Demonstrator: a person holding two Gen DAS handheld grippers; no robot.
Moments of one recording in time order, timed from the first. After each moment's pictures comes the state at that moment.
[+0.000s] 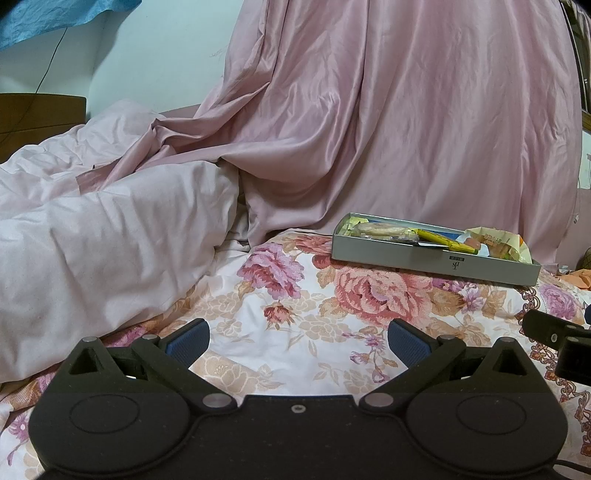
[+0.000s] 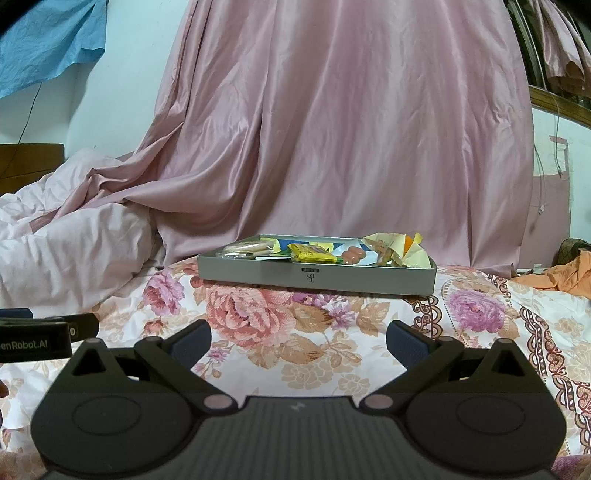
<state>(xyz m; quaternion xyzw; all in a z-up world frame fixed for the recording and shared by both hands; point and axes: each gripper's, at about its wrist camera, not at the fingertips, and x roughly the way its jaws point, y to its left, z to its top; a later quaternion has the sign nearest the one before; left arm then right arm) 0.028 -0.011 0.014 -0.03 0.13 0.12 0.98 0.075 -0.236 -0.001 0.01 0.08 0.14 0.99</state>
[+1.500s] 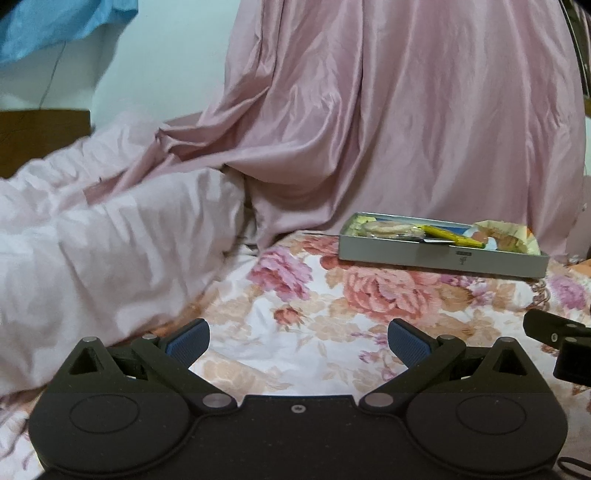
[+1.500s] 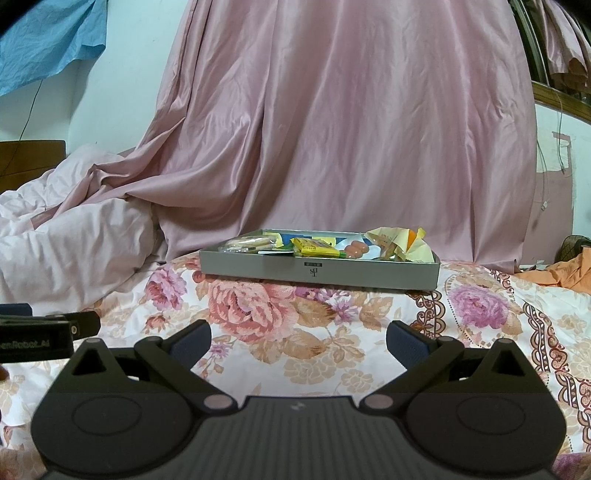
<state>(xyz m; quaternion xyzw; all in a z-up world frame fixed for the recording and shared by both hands) 0.024 -0.019 0.014 0.00 0.13 0.14 0.98 0.073 -0.233 -0.005 0.01 0.08 0.14 0.99</state>
